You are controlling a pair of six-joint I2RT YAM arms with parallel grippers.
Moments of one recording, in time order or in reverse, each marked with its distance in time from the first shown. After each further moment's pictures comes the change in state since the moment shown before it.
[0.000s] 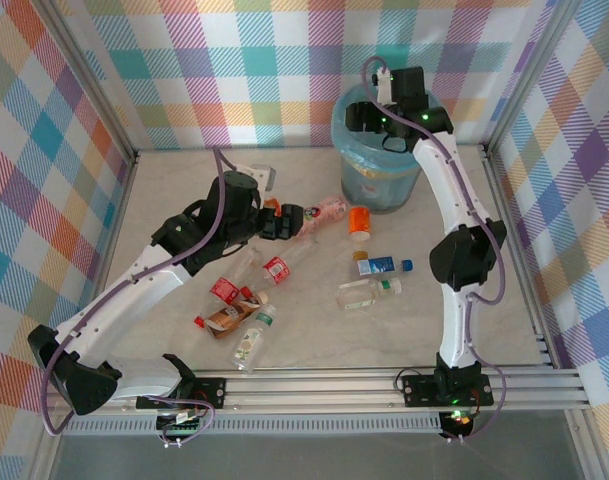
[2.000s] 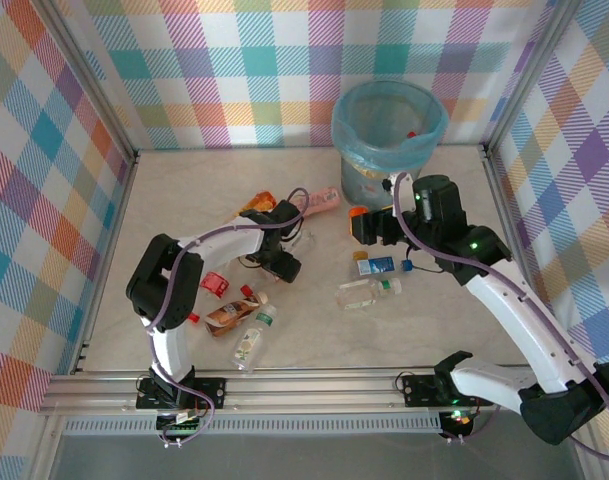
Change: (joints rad) left arm 0.079 0.610 -0.066 -0.116 0.044 0.324; right arm 0.240 -1.024 -1.167 0.128 -0.024 0.070
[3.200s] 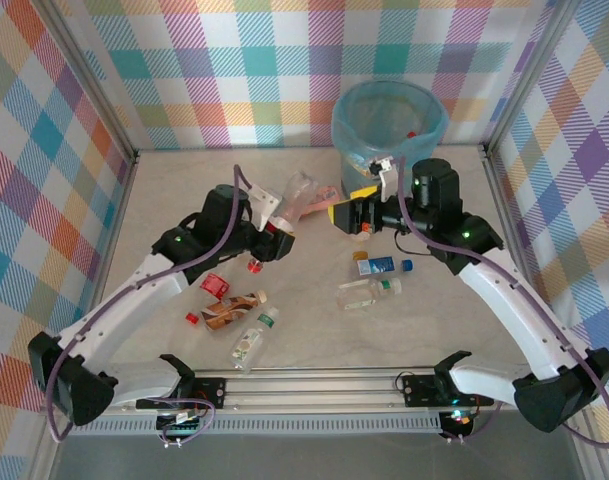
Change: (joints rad) left arm 0.000 -0.684 -0.132 0.224 0.248 0.080; right arm 0.000 0.076 0.053 0.240 -0.365 0.058
